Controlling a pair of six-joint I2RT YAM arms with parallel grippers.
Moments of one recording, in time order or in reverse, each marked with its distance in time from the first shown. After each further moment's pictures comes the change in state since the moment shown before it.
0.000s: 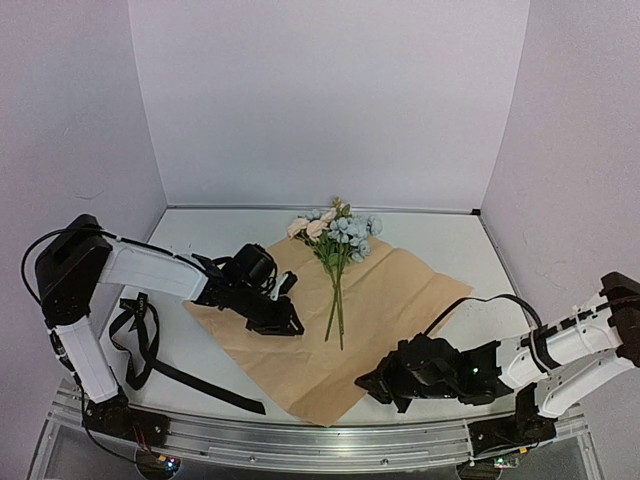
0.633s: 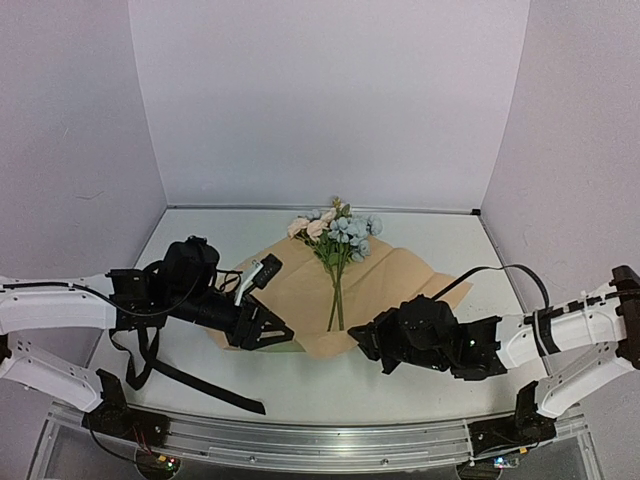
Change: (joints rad) left arm -0.140 -0.591 -0.221 0.045 0.031 0.268; right arm -0.101 -0.008 0.161 -0.006 0.131 0.002
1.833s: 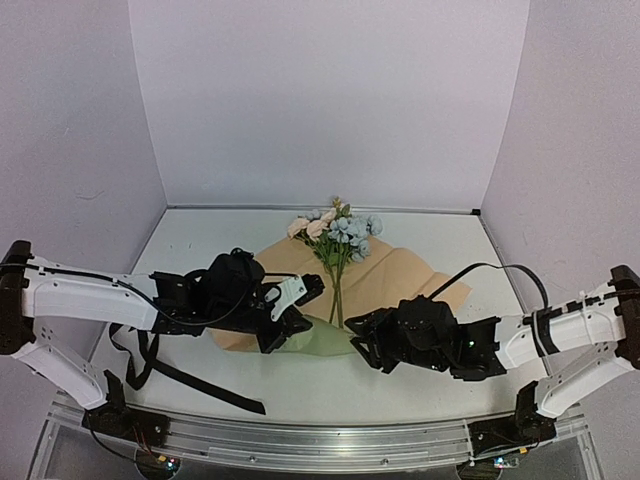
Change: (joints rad) left arm -0.128 0.225 0.081 0.054 -0.342 0.484; right arm -0.002 0.009 -0.001 0.022 0.002 -0.035
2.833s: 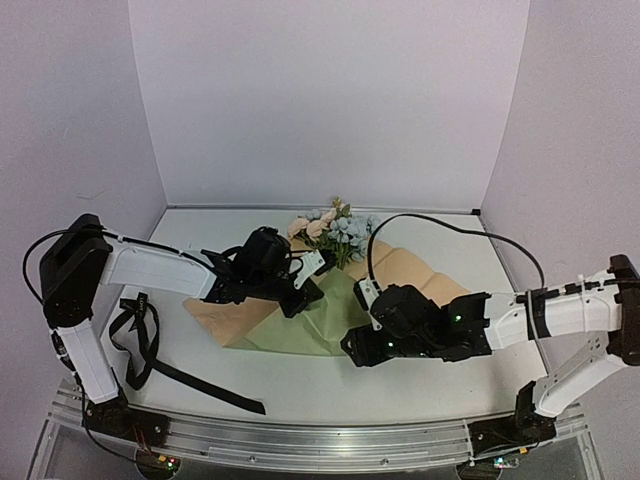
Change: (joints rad) left arm 0.209 0.391 0.233 0.138 0.066 0.122; right arm 0.000 0.075 0.248 -0.508 -0.011 -1.155
